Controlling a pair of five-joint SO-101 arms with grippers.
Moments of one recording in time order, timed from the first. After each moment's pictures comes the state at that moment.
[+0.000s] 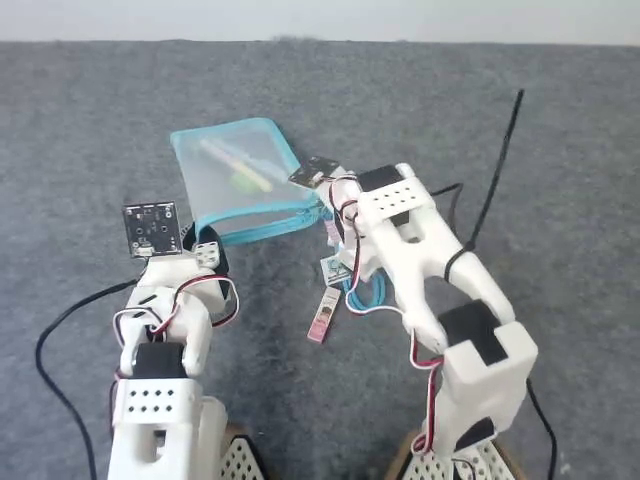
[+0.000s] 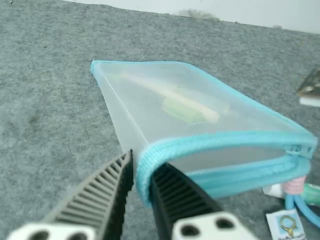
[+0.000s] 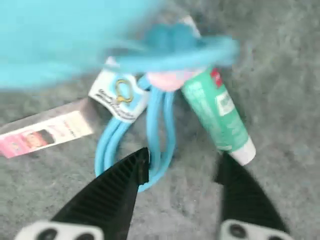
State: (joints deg) left arm -7.6 -70.5 84.4 31.0 10.4; right arm -26.6 14.9 6.7 77.2 27.0
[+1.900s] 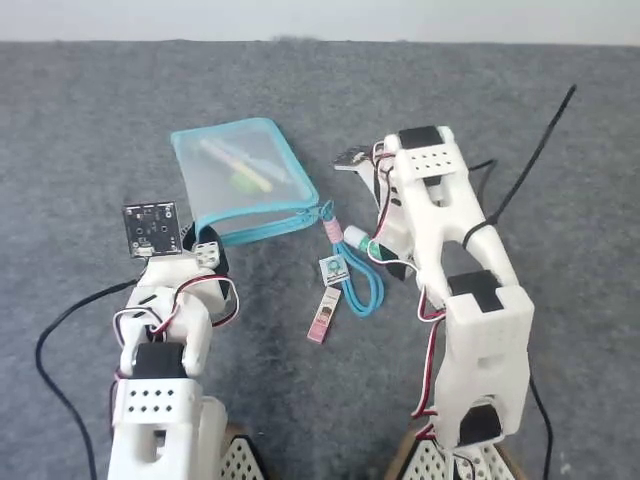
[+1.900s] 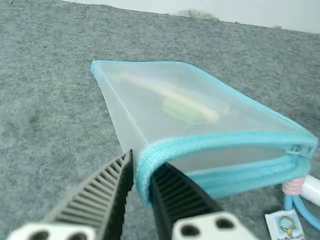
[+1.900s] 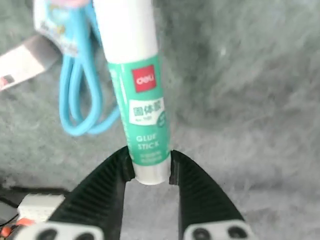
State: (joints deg) left arm -7.6 -70.5 84.4 31.0 10.4; right arm -15.1 30.0 -16.0 100.1 33.5
